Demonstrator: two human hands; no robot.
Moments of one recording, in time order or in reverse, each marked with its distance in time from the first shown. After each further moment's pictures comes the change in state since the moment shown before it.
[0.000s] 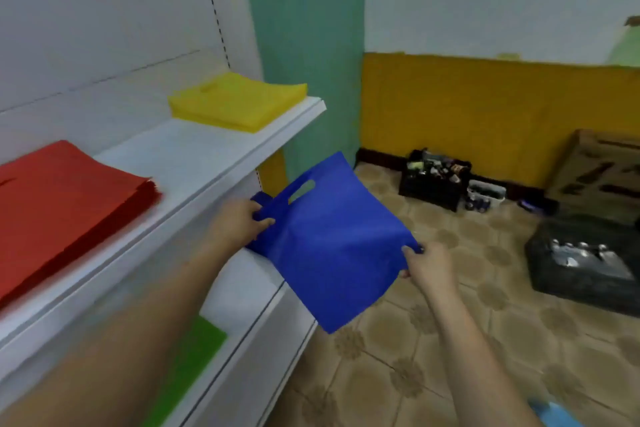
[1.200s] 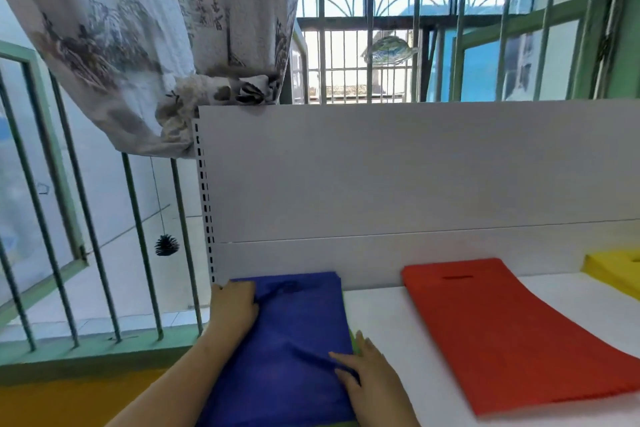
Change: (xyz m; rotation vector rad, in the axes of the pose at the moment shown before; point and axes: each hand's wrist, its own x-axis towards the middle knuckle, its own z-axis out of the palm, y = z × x) left_hand -0.398 -0.438 -0.333 0.542 0.642 -0.824; right_hand -0.415 -0.214 0.407 -0.420 -1.082 -1.218
